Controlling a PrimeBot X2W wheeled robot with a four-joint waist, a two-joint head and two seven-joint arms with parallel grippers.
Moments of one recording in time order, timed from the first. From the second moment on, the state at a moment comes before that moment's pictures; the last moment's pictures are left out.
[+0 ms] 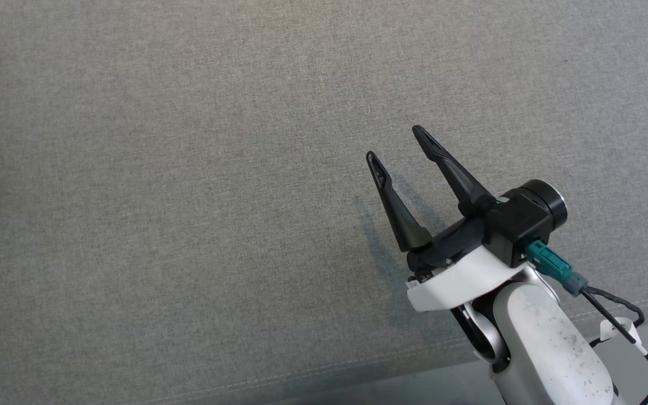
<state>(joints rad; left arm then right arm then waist) -0.89 0.59 -0.20 1.08 -0.55 -0.13 -0.02 -0.33 -0.05 0.36 -0.04 0.13 0.13 -0.14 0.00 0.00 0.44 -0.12</state>
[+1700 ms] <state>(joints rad) -0.85 0.41 -0.64 0.34 -0.61 -0.04 -0.14 -0.31 -0.05 0.31 0.09 0.24 0.13 -0.25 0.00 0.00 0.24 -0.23</state>
